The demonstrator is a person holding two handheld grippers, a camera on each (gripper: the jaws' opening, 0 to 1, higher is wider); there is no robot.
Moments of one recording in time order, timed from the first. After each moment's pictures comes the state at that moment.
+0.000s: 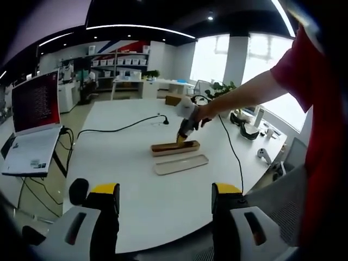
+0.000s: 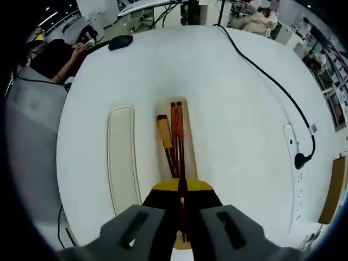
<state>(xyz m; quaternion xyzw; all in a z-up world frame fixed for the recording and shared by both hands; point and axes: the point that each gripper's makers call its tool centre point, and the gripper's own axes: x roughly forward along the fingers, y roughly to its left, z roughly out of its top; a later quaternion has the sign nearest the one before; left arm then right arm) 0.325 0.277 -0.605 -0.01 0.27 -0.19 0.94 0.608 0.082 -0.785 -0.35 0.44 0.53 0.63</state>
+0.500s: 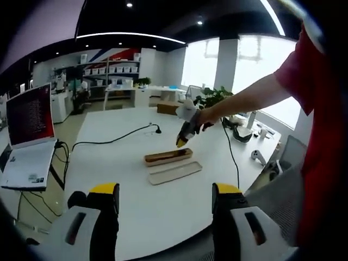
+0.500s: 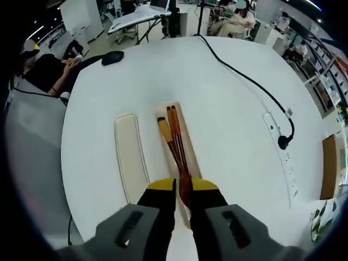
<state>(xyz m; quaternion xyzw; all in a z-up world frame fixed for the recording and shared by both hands) 0.326 0.267 -0.580 0.01 0.23 -0.22 0.95 0.585 0.058 -0.746 -0.34 0.43 0.49 0.67</state>
